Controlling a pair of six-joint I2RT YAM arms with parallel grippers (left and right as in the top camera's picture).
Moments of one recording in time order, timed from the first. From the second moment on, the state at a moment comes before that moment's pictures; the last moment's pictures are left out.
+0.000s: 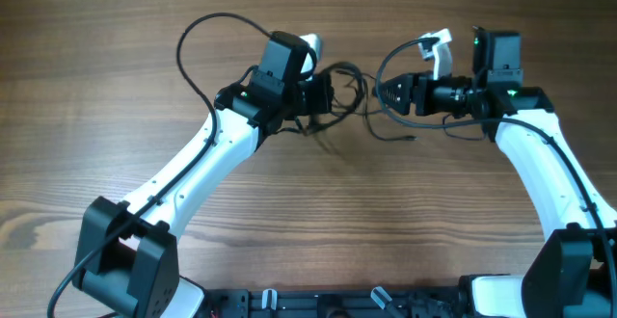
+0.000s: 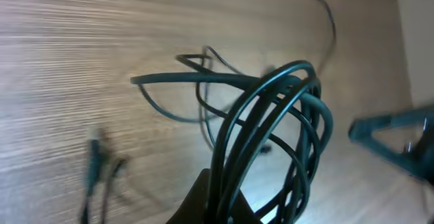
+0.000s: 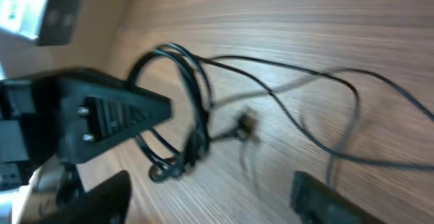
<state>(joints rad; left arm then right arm) -0.51 1.66 1.23 -0.40 0.25 -0.59 0.03 1.54 1.09 -0.47 -0.84 0.11</state>
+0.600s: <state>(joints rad) -0.51 1.66 1.23 -0.22 0.27 -0.92 0.08 1.54 1.09 -0.51 -0.81 0.05</state>
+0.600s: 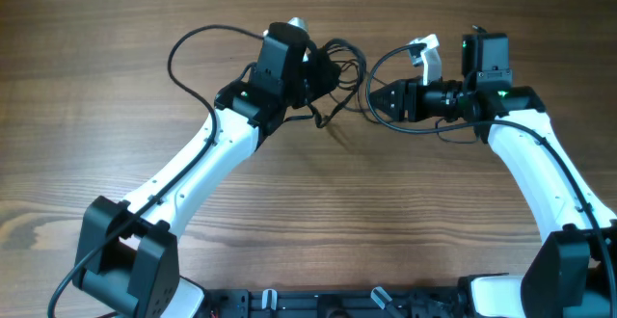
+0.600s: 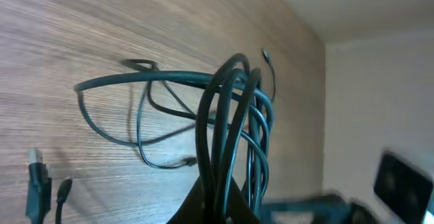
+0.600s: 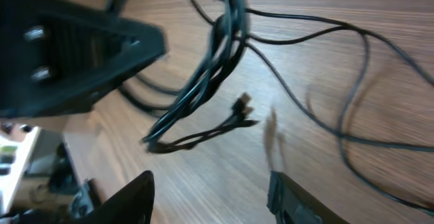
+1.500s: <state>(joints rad) -0.52 1.66 1.23 -0.27 0.42 -0.52 0.10 1.54 1.09 -0.44 -0.60 0.04</state>
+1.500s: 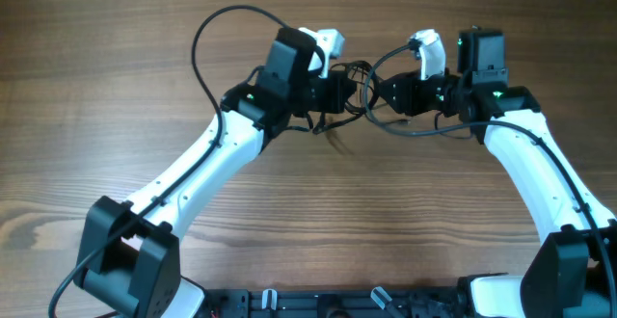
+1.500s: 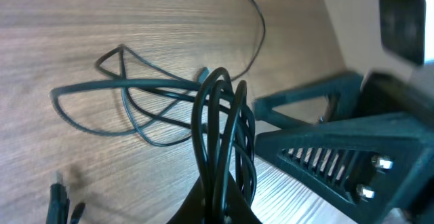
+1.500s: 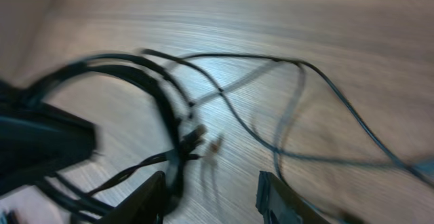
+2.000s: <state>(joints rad) -0.19 1.67 1.23 0.16 1.07 -1.31 0.04 1.58 1.02 -0.09 -0.88 0.03</state>
